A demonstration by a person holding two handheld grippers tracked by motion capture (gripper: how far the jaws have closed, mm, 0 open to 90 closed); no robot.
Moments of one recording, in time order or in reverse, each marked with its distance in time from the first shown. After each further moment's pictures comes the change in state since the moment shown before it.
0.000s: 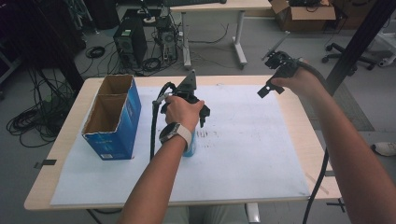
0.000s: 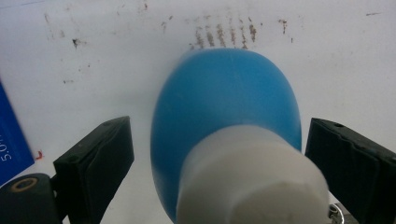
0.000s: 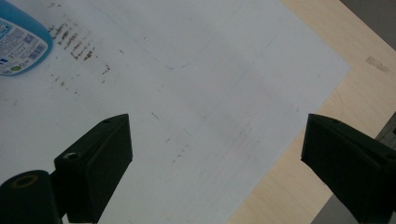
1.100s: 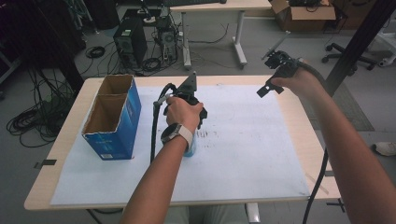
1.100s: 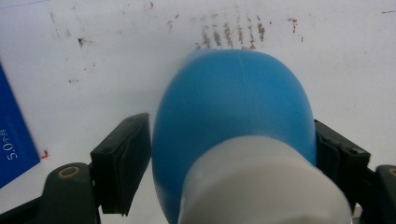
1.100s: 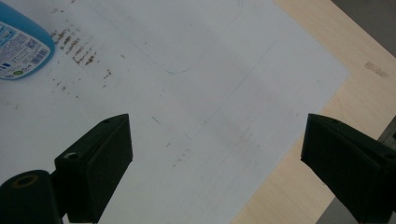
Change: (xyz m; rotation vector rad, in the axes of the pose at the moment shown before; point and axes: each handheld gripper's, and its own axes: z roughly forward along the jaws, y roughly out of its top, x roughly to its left) left arm -0.002 0.001 0.004 0.000 0.029 -0.007; right arm 0.001 0.000 -0.001 -0.021 0.000 -0.002
